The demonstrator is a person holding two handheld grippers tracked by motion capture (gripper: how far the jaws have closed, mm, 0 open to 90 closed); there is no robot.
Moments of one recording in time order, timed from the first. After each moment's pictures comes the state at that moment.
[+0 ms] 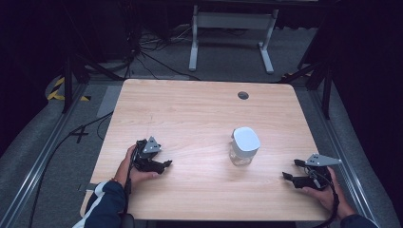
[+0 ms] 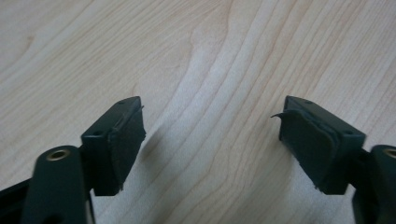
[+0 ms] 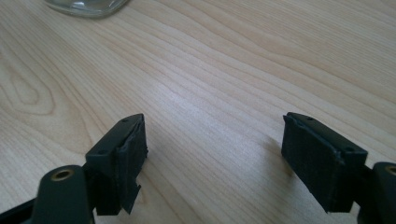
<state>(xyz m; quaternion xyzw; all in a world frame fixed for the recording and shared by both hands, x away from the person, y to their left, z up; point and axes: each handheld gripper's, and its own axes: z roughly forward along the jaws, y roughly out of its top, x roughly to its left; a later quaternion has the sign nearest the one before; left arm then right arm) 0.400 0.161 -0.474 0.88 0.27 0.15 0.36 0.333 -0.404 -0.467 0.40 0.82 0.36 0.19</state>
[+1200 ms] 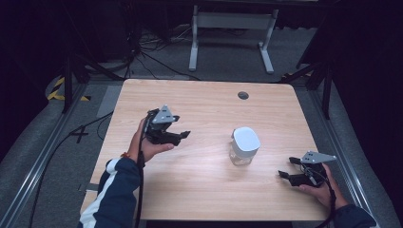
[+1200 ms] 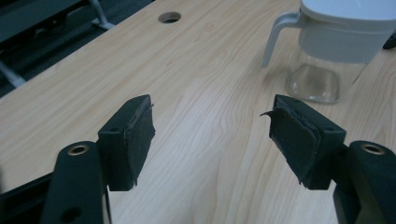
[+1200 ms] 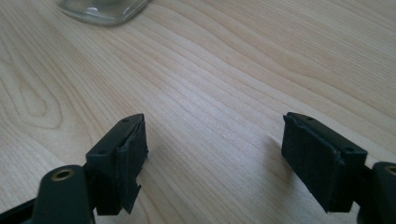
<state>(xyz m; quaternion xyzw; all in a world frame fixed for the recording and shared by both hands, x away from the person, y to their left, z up) 0.436 0.104 -0.368 0.85 0.22 0.16 0.45 0.344 -0.394 -0.467 0.37 0.83 0.36 0.18</state>
